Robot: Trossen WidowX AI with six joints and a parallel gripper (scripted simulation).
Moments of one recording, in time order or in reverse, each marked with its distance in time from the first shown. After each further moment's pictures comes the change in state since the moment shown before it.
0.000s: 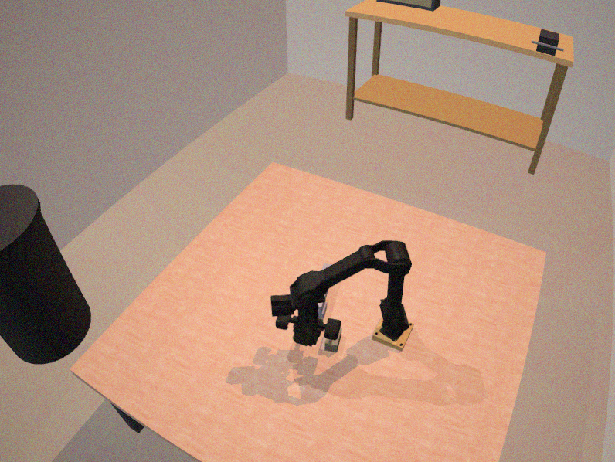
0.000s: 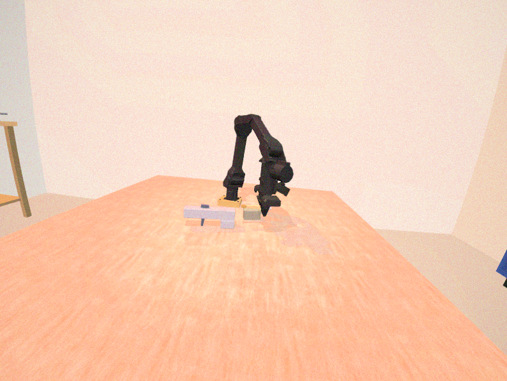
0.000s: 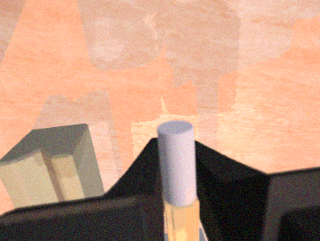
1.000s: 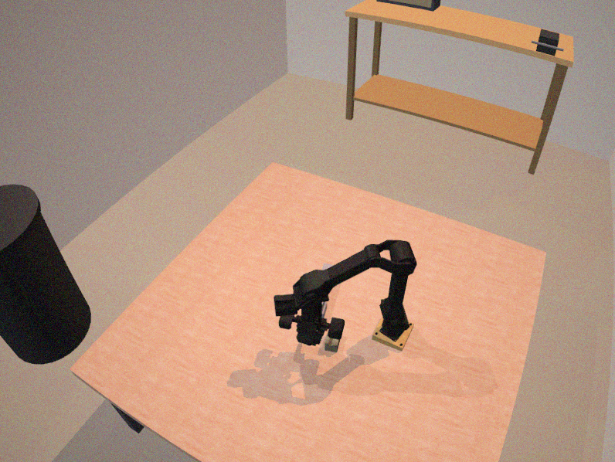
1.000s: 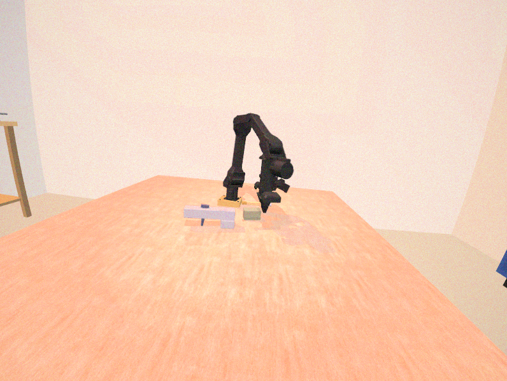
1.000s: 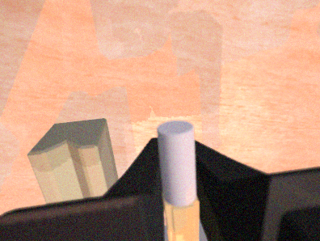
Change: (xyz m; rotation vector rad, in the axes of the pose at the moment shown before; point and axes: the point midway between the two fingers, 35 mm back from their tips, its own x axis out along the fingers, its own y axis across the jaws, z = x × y) arm -0.010 0.011 0.002 -0.006 0.001 0.003
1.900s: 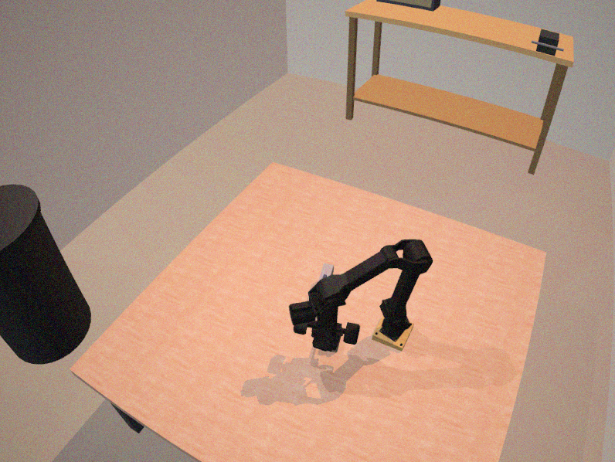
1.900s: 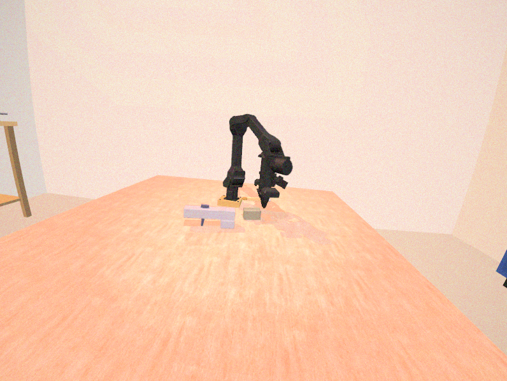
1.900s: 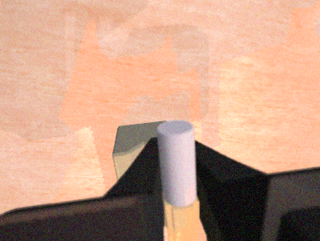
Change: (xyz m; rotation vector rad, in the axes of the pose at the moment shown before) arm -0.001 0.047 0.009 0.000 -0.001 0.000
